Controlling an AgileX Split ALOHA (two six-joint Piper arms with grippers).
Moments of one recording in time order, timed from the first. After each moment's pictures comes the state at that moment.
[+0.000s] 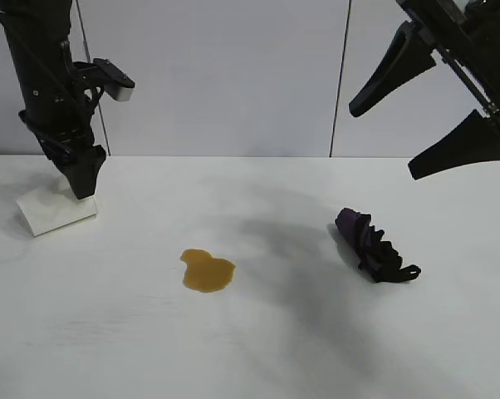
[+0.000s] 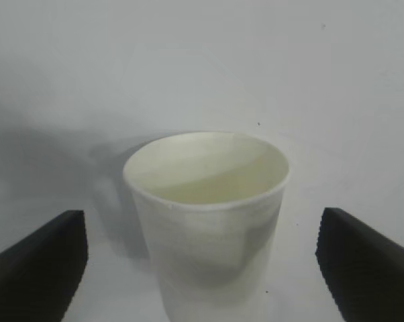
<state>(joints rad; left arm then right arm) -0.26 2.27 -1.85 0.15 1.03 0.60 0.01 1.59 -1.08 0.85 1.00 -0.32</state>
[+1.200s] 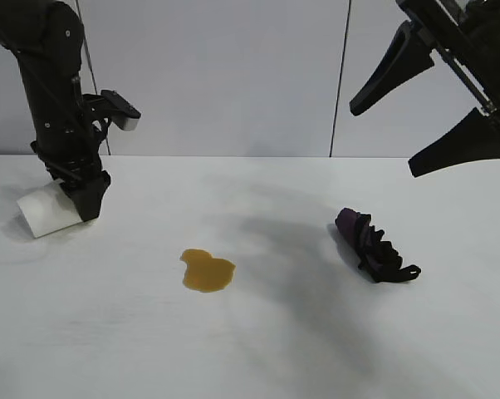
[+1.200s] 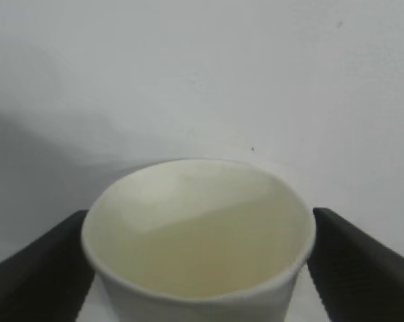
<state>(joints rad) -0.25 2.34 -1.85 0.14 0.99 0.60 0.01 1.59 -1.08 0.85 0.98 -0.32</state>
